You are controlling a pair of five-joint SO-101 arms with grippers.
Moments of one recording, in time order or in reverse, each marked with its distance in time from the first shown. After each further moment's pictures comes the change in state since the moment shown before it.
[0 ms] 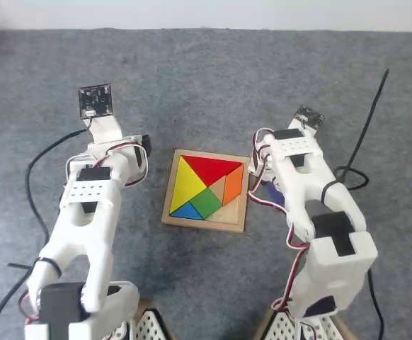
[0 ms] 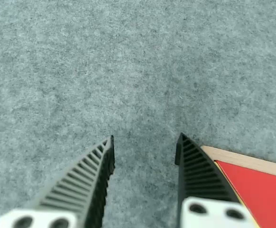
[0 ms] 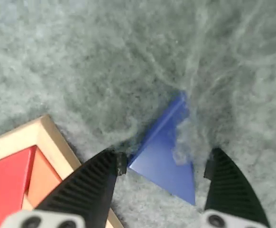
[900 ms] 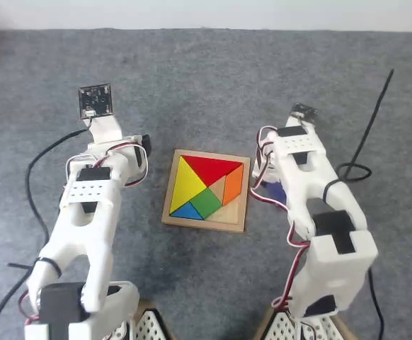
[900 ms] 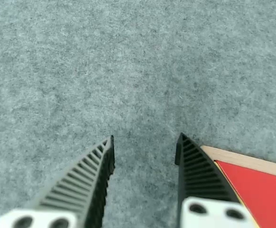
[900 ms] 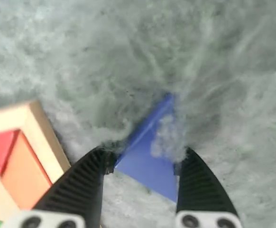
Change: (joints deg) left arm 0.0 0.0 0.0 -0.1 0.0; right arm 0.7 0.4 -1.9 4.5 12.9
